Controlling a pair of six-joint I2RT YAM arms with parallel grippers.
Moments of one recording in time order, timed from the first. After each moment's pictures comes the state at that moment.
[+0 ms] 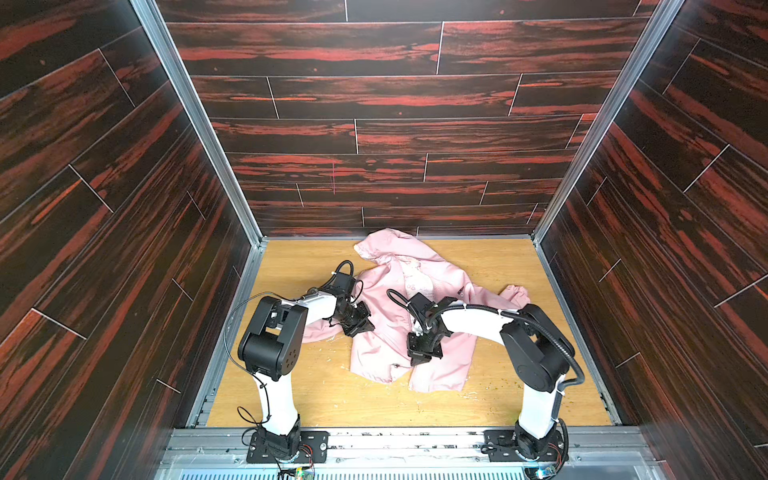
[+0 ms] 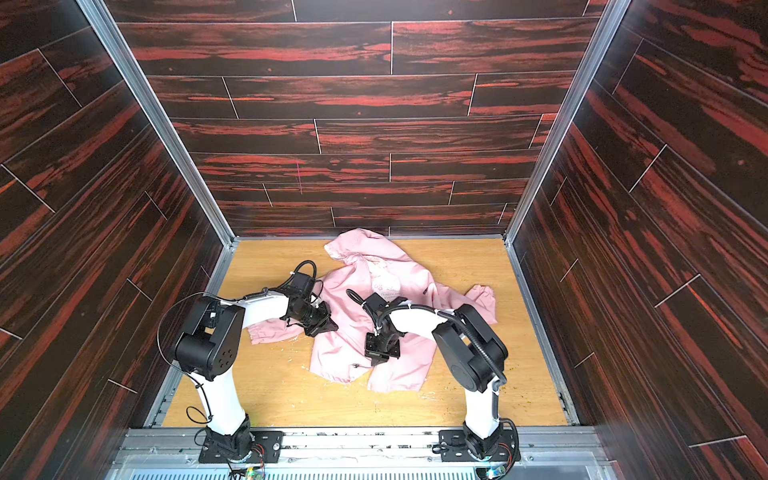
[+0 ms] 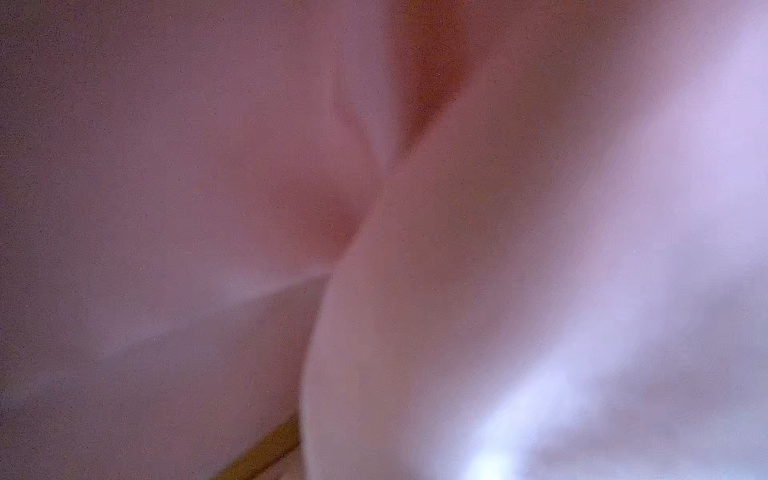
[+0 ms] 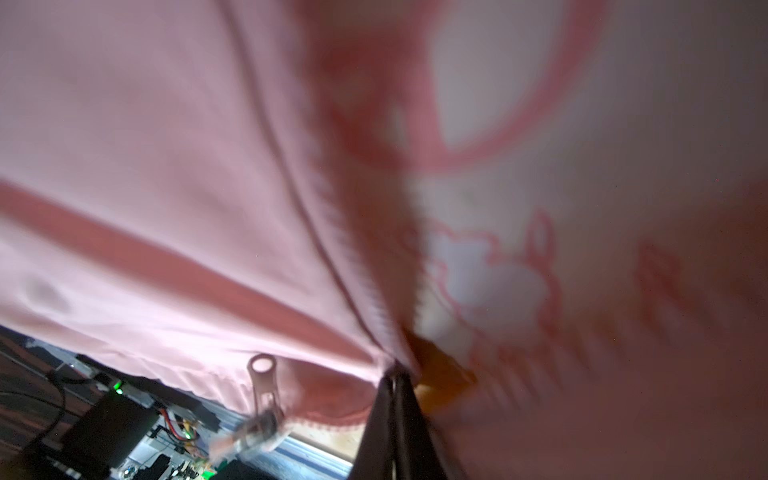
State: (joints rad) left arm -0.30 1.91 1.10 -0.43 0.58 -0.86; right arm 0.76 1.88 1.15 -0.78 -0.40 0.75
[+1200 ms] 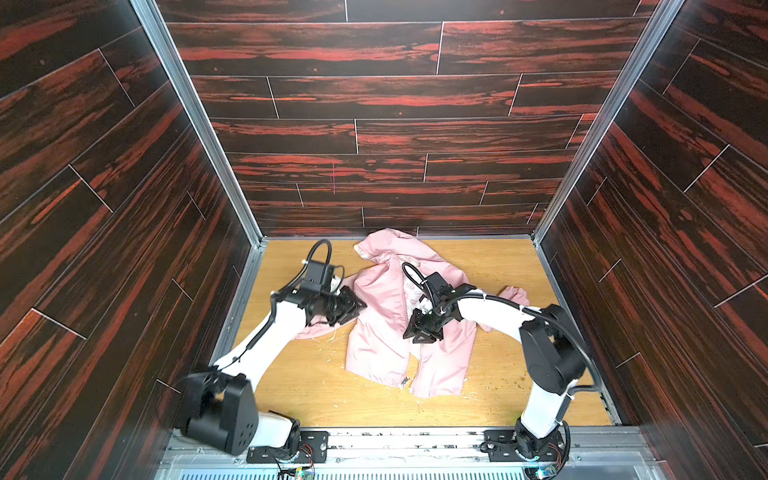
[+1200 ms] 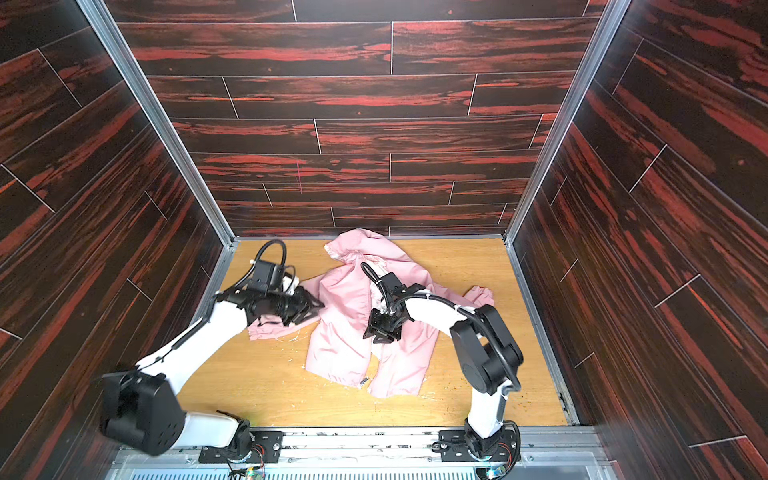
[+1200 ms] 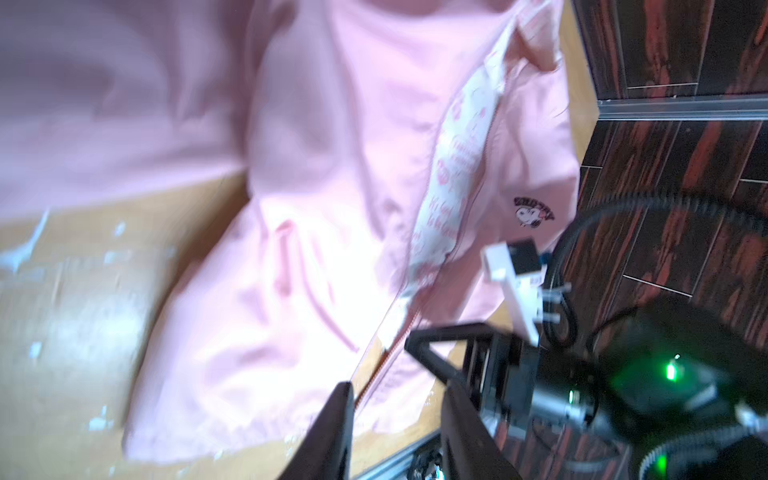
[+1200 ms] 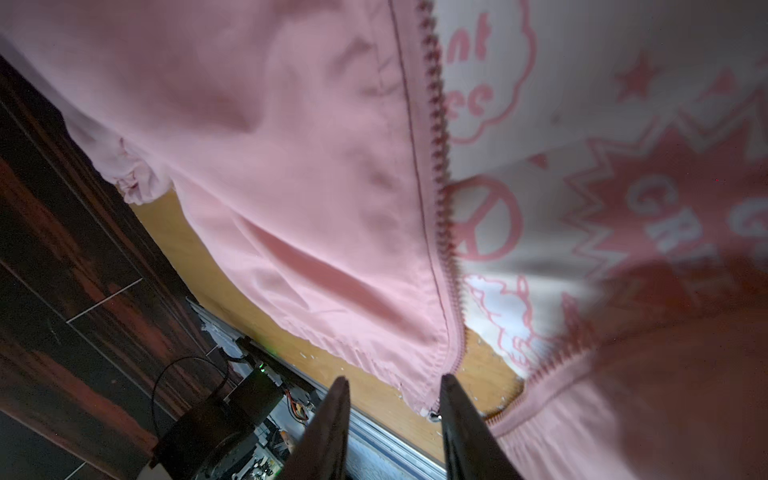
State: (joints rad) left arm -0.30 1.36 0.98 -0.60 0.51 -0.93; right arm 0.63 1.87 1.24 -0.66 -0.55 0.81
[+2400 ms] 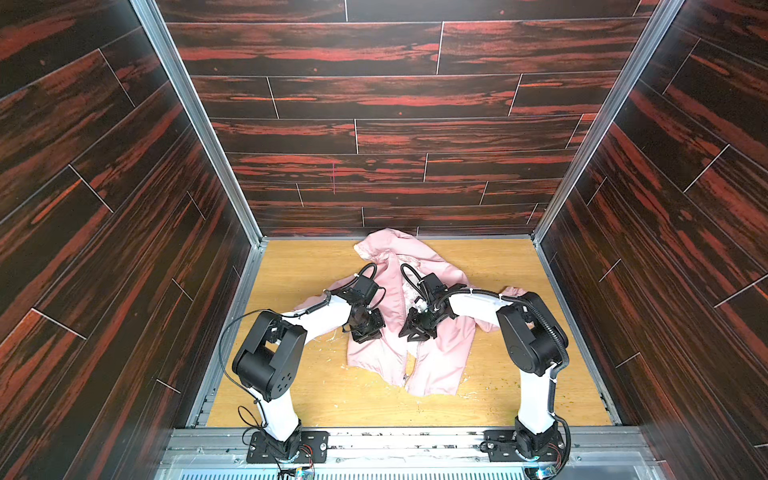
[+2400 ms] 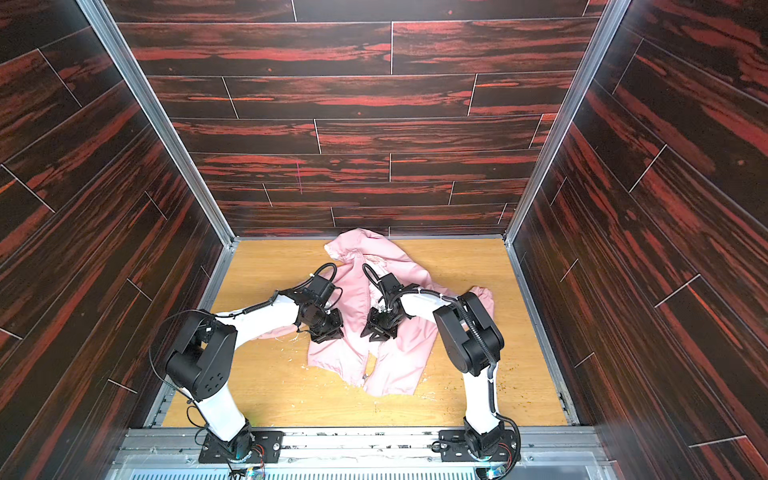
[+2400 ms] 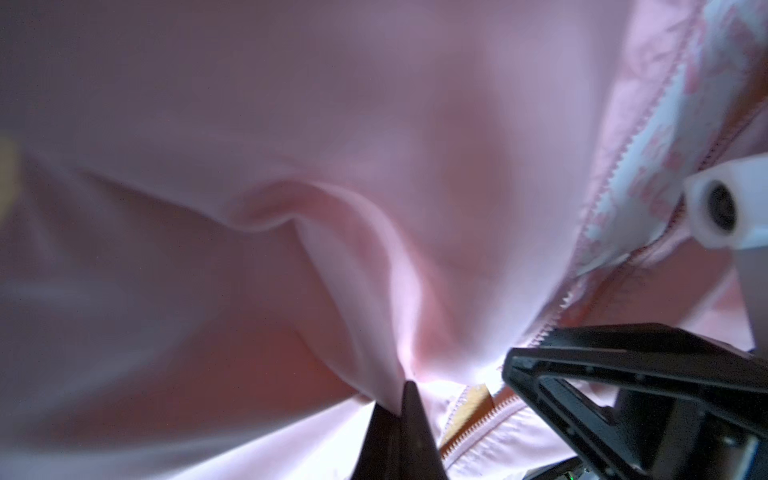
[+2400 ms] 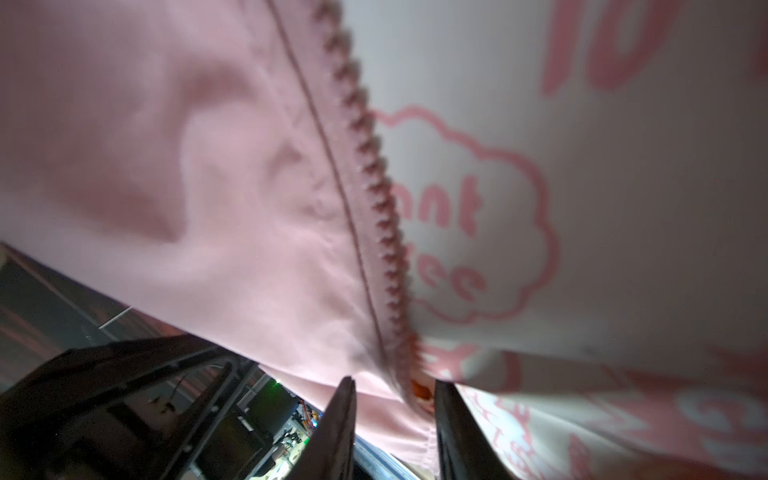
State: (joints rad) left arm -0.50 1.77 1.13 -0.61 0.35 -0.88; right arm 0.59 2.01 1.28 -0.56 -0.66 0.81
